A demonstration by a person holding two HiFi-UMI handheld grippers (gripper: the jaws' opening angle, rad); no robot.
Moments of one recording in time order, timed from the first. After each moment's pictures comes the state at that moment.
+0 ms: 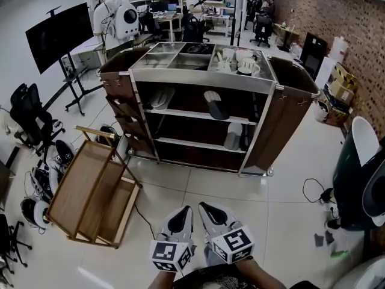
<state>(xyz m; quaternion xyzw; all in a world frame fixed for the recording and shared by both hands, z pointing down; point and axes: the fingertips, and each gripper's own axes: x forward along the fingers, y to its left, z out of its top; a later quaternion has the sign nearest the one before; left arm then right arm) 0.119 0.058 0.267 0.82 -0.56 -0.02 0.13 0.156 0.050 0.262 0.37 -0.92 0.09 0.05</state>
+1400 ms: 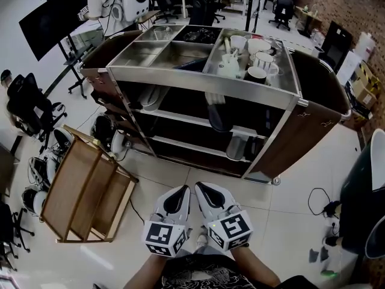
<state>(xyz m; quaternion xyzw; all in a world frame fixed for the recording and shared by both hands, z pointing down) 0.162 -0.181 0.268 0.80 -0.58 0.03 0.12 0.191 -0.188 0.260 0.33 -0.94 0.10 0.02</state>
